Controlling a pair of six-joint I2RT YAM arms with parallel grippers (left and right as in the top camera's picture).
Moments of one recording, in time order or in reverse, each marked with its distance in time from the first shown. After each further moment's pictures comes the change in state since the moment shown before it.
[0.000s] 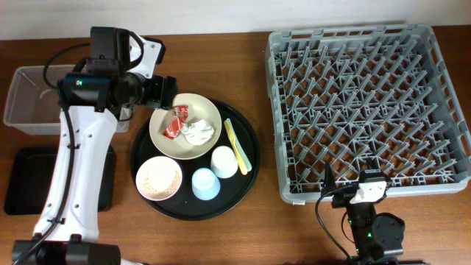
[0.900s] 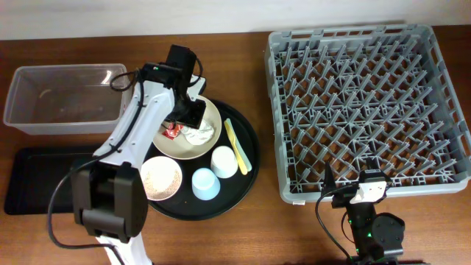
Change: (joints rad) left arm -0.188 0.330 -0.007 -0.097 -0.152 -0.124; right arm 0.000 0.000 0.000 0.000 0.000 0.000
